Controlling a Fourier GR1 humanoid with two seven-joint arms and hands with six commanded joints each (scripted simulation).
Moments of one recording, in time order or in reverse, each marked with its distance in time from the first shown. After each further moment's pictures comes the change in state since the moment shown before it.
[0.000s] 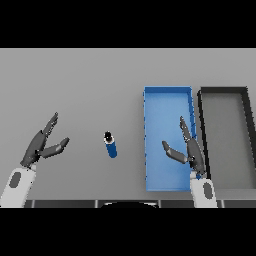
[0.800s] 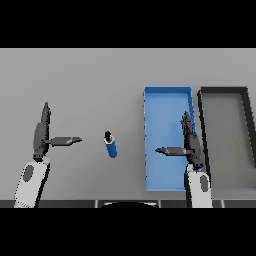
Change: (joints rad) left arm -0.088 -0.191 0.062 0.025 -0.021 0.341 0.200; right arm -0.089 0.112 -0.105 0.120 -0.142 -0.057 0.047
